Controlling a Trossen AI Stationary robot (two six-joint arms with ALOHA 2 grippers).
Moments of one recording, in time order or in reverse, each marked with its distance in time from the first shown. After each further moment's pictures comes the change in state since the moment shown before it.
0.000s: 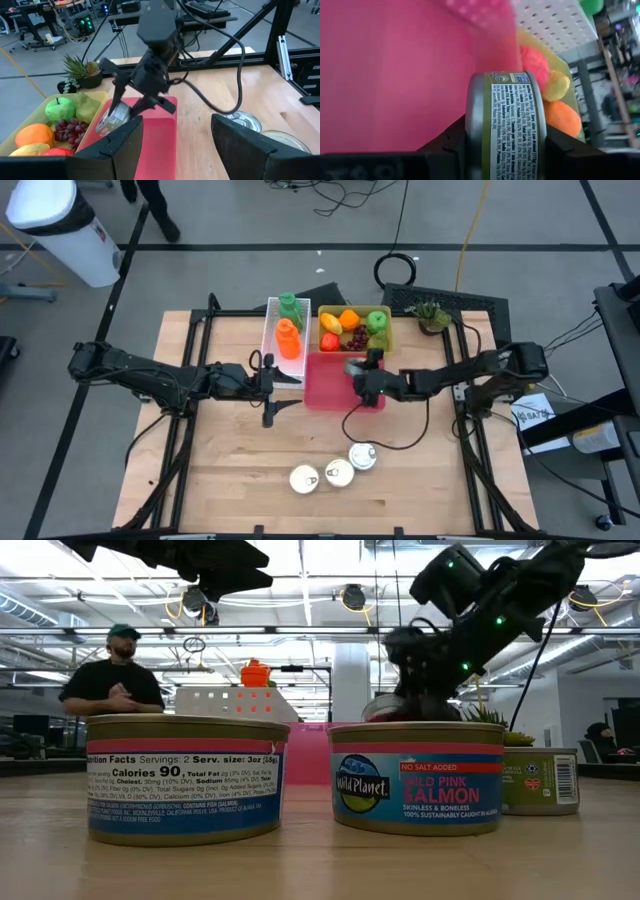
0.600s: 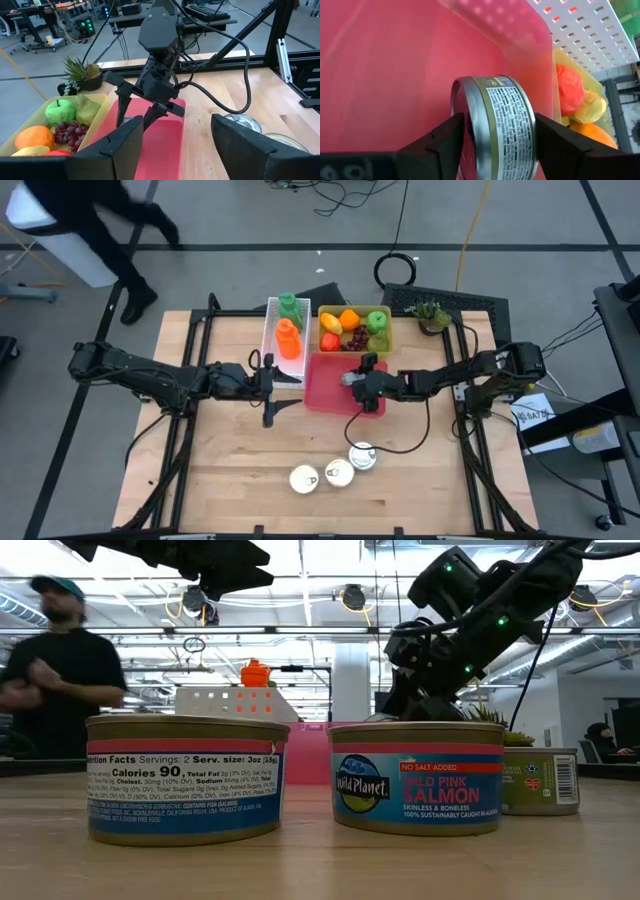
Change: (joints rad) left arm 0.000 0.000 0.000 0.013 0.000 0.000; right arm 0.002 0.022 0.000 0.006 -0.149 -0.026
